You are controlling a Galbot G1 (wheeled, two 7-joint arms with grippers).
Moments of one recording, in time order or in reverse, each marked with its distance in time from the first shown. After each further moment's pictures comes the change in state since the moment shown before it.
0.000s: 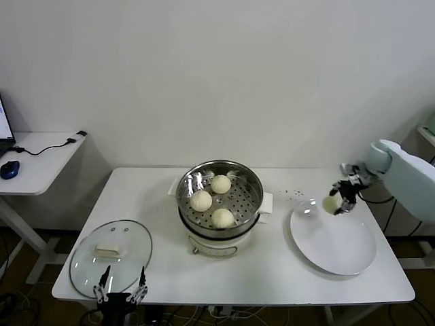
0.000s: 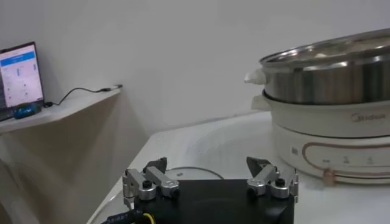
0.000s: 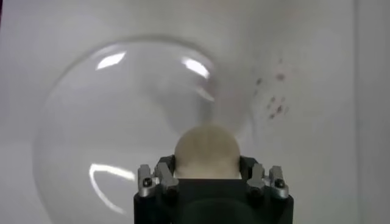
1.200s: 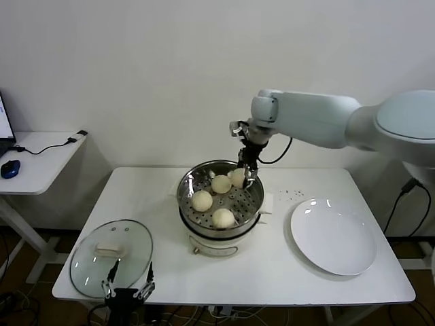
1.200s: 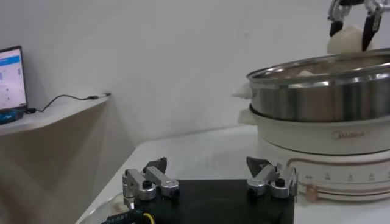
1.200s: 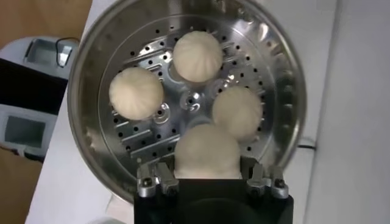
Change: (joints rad) left arm -0.016 0.027 0.038 0.007 -0.025 -0.022 -0.001; right arm 0.455 0.561 -0.744 0.093 0.728 -0.233 0.092
